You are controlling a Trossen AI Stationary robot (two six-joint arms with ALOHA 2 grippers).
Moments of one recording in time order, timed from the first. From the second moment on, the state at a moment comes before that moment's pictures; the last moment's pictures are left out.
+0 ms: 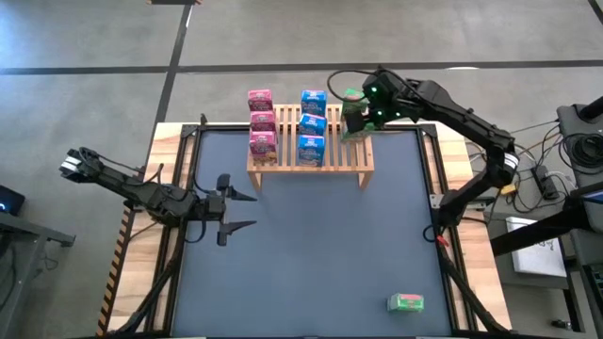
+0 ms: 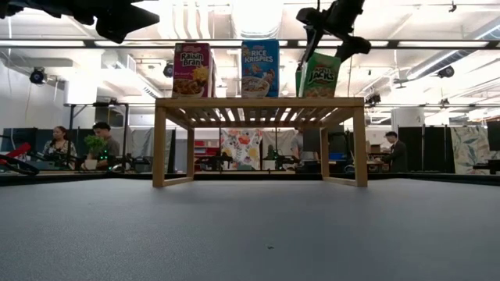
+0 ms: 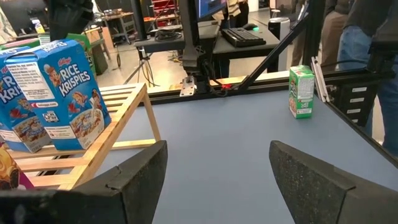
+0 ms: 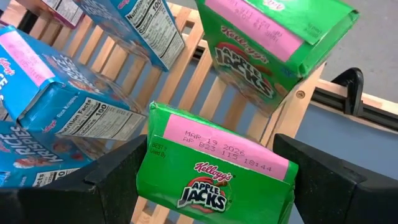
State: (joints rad) left arm -0.36 0.75 0.47 0.12 -0.41 0.05; right arm -0.57 1.52 1.72 -1.12 0.08 0.57
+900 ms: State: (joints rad) left arm -0.36 0.75 0.47 0.12 -0.41 0.05; right arm -0.56 1.56 1.75 -1.14 0.07 0.58
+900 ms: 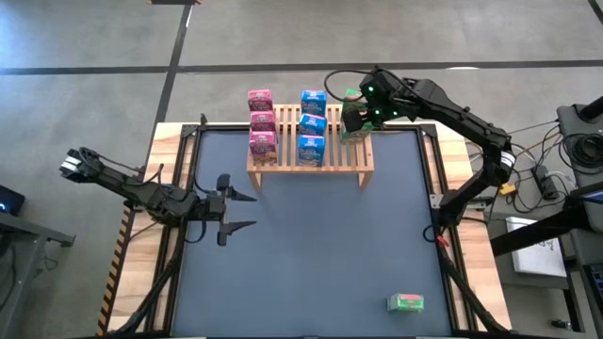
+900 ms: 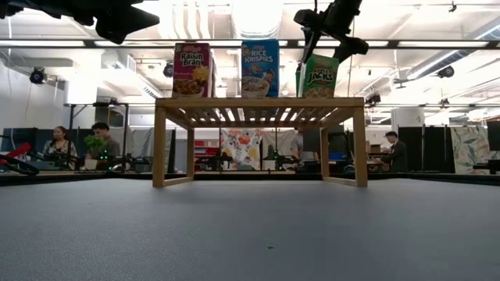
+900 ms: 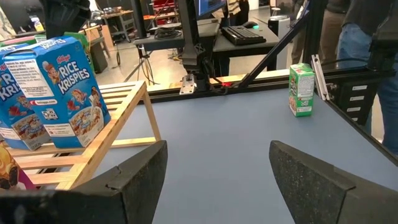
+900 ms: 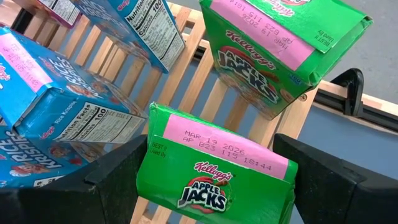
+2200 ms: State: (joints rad) left arm -0.36 0.75 0.47 0.11 -0.41 0.05; right arm -0.56 1.57 1.75 -1.13 0.07 0.53
